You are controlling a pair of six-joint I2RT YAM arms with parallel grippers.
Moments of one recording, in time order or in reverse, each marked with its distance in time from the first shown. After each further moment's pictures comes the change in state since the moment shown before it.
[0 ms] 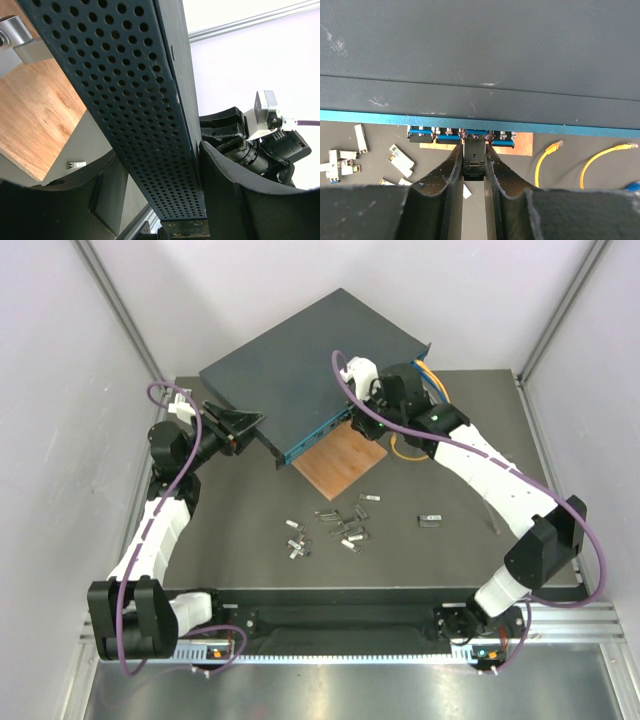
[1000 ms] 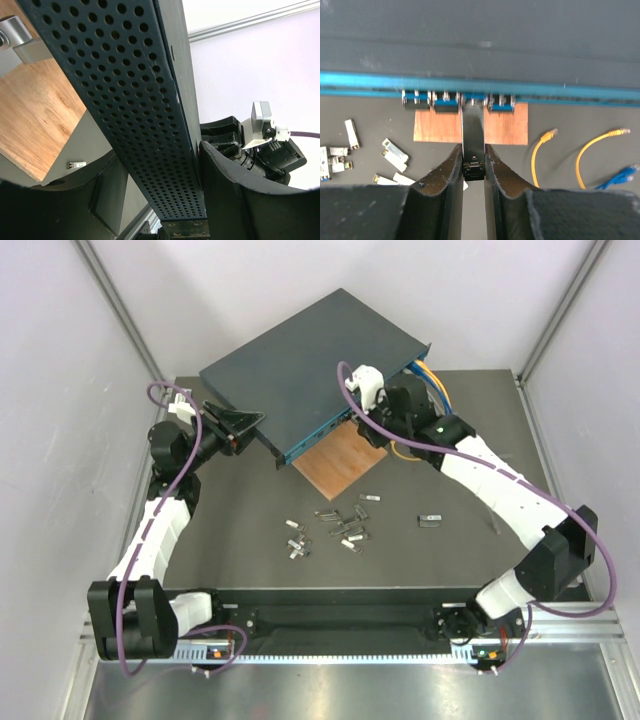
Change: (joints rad) left arm 0.000 0.000 0.000 0.002 0.000 0.000; right arm 0.006 -0.085 -0.122 0.046 0.065 0.005
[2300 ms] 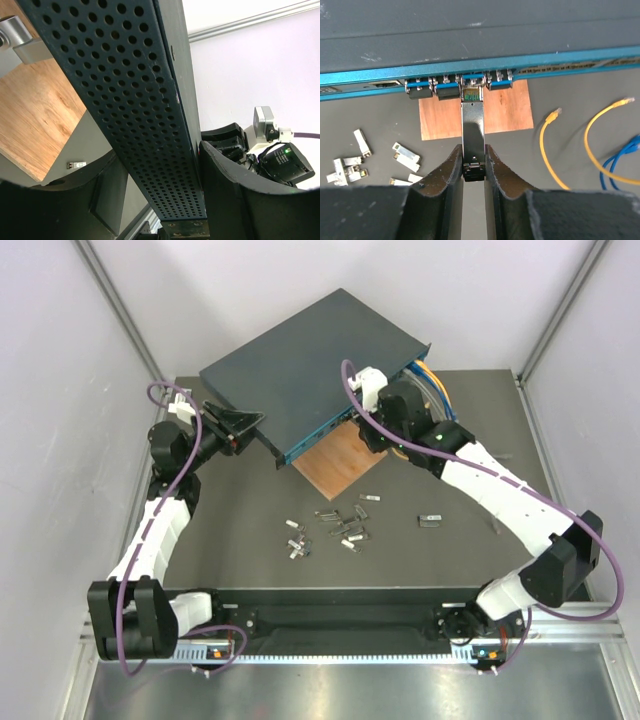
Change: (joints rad) left arm 0.000 0.000 0.000 0.001 0.000 0.000; right arm 0.063 -0.030 -0.003 -0.041 0.159 0.160
